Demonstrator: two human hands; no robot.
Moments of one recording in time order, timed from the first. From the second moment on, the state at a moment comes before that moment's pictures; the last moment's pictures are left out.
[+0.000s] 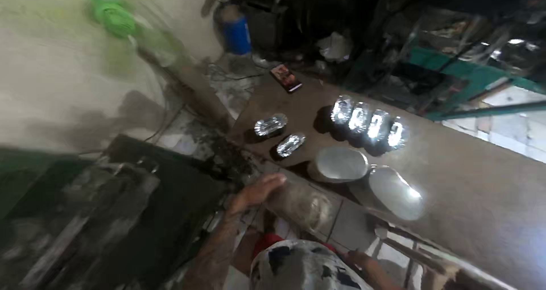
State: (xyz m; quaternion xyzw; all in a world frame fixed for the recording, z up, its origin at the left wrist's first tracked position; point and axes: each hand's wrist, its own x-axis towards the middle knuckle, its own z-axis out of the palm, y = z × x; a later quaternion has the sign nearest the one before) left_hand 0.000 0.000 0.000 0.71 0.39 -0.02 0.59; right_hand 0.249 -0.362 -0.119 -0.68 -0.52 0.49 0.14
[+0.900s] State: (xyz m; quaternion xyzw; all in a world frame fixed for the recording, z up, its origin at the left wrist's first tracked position) left_hand -0.428 -0.056 0.022 0.73 0.59 -0.13 0.33; right_hand -0.191 0.091 -0.044 -0.15 -0.98 0.09 -0.02
